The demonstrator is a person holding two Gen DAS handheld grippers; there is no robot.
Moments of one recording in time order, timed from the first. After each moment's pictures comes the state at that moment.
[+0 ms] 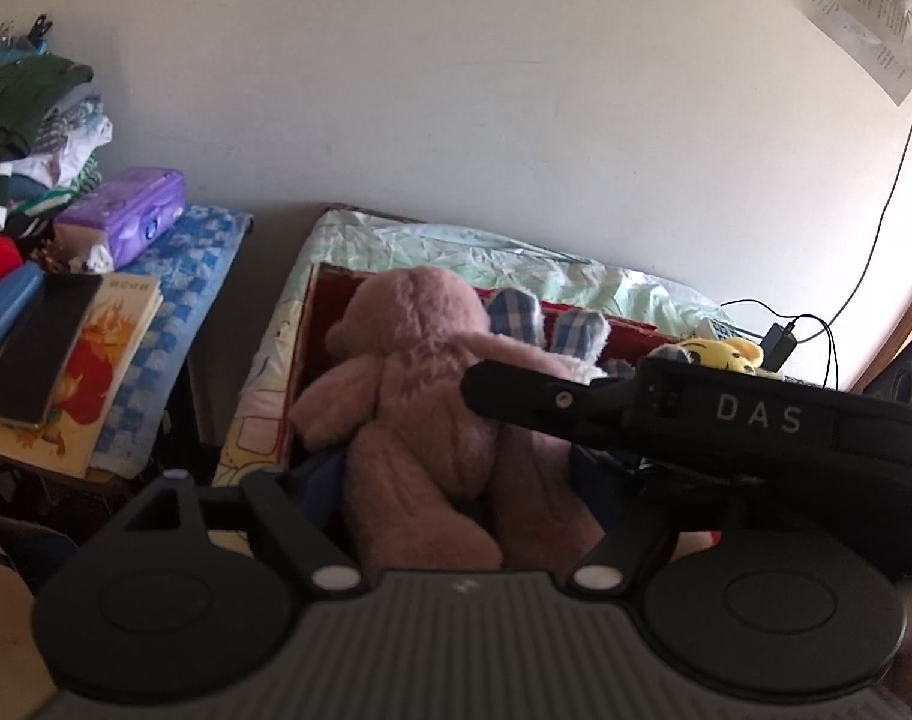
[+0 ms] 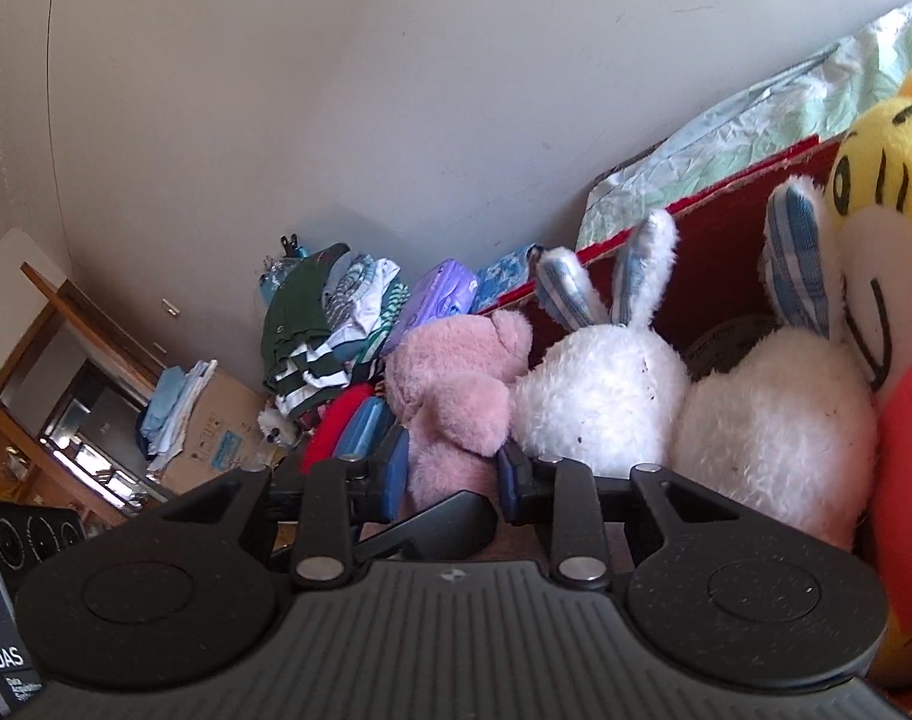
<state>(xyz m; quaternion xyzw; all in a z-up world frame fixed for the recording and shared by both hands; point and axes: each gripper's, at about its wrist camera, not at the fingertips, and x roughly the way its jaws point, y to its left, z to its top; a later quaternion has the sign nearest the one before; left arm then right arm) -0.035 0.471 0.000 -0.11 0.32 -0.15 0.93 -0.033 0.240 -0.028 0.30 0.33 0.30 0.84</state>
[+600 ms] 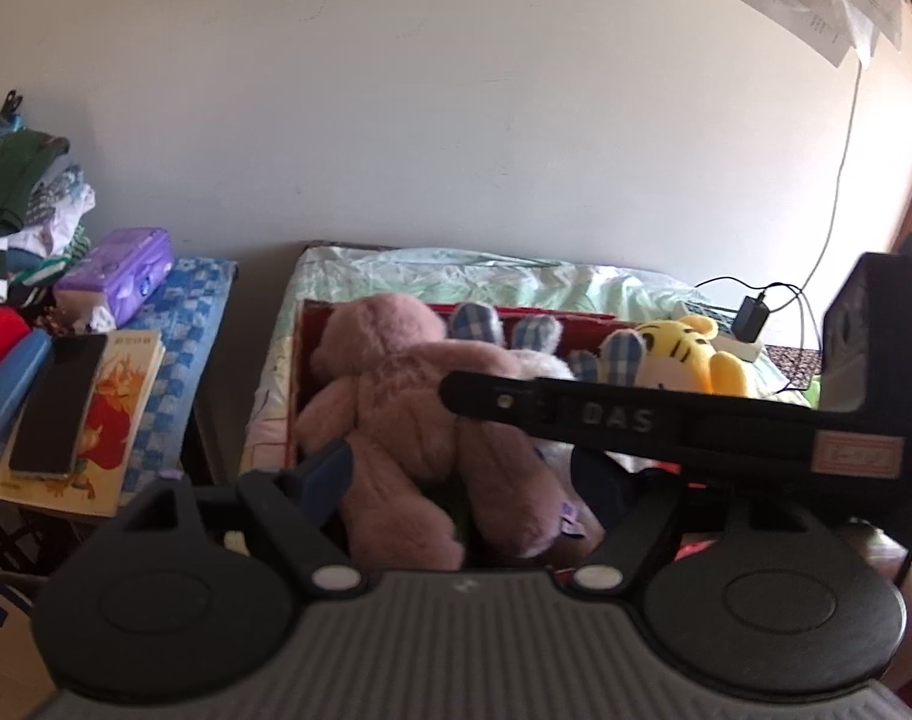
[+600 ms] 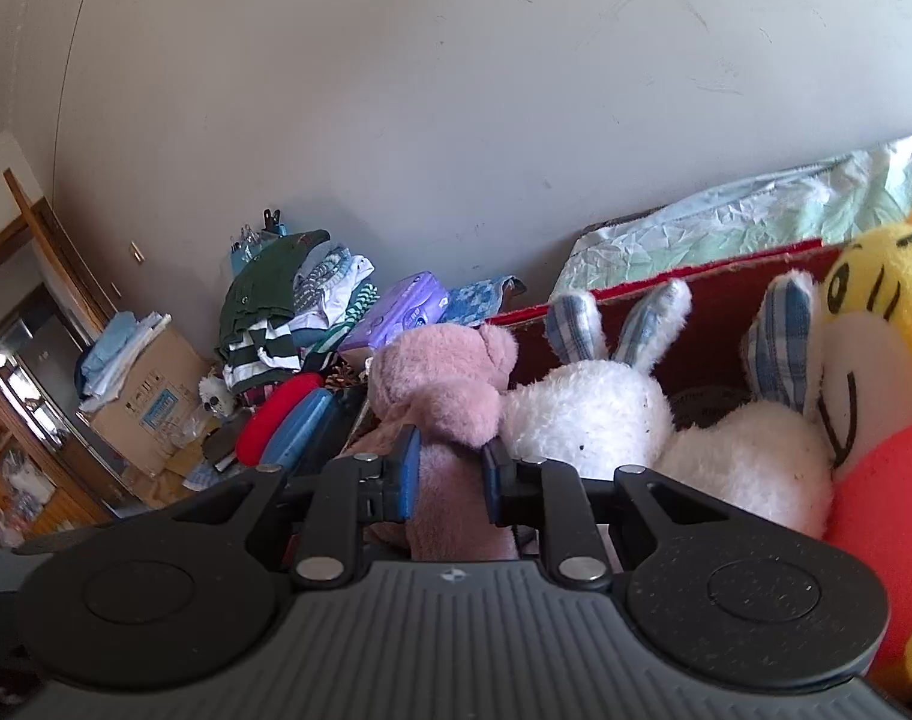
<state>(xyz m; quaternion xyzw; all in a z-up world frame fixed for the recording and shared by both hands) -0.072 0.469 0.020 -0.06 0.29 -0.18 0.94 -0.045 0.253 -0.016 0.18 0.29 0.29 0.89</state>
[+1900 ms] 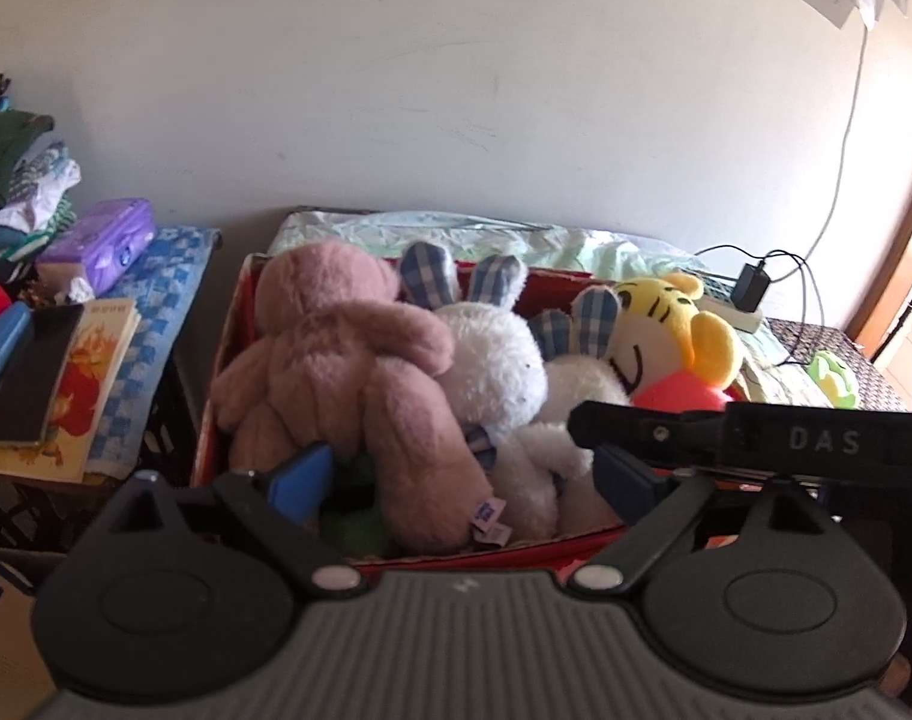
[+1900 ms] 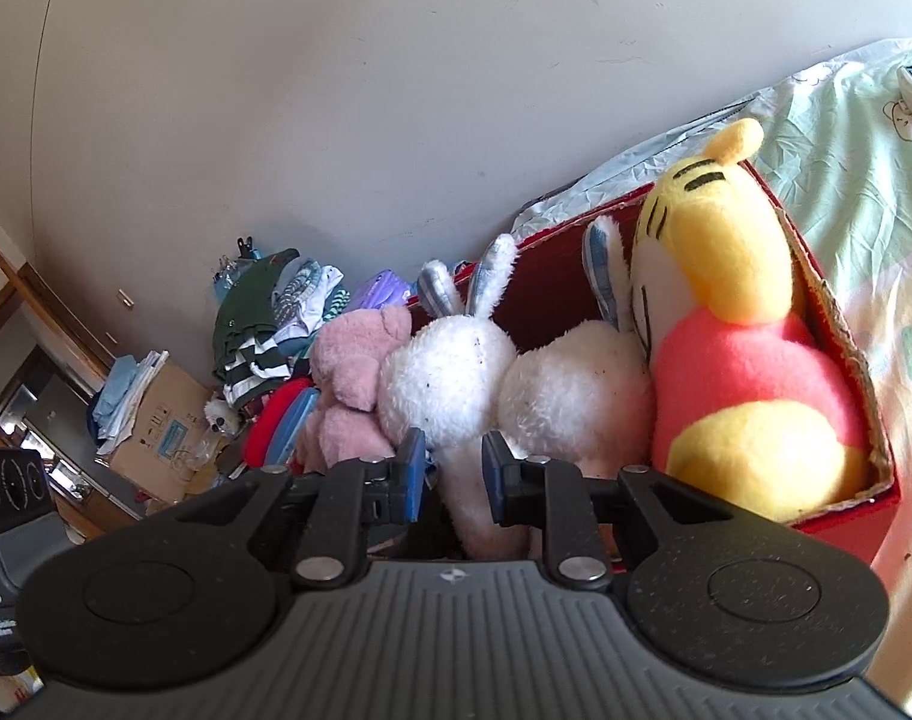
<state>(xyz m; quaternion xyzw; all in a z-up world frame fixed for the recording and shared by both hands) -0.070 0.428 0.011 -0.05 0.32 -0.15 0.93 -0.084 0.181 -0.019 0.26 0.32 0.26 0.87</state>
